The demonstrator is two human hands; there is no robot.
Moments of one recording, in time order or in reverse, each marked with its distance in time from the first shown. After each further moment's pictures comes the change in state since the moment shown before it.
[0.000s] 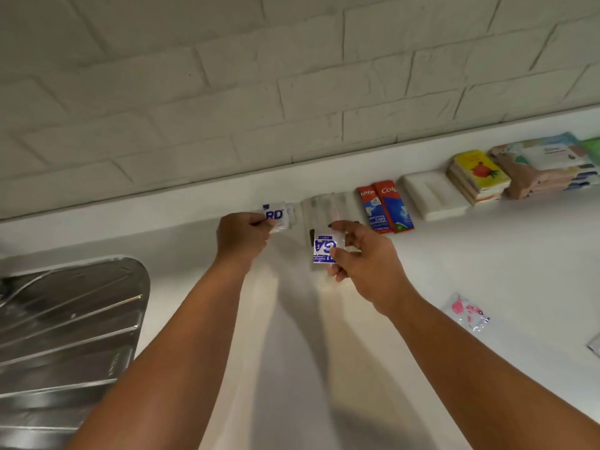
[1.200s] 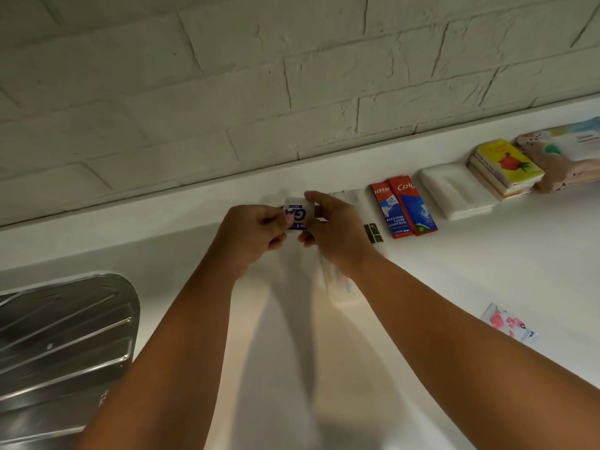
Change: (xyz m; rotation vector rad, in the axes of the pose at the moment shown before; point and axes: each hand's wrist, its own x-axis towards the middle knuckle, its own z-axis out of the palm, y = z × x) left_hand 0.025 0.014 -0.011 0.011 -0.367 0.077; right_hand 0.086 -0.008 0.067 -0.136 0.019 0.028
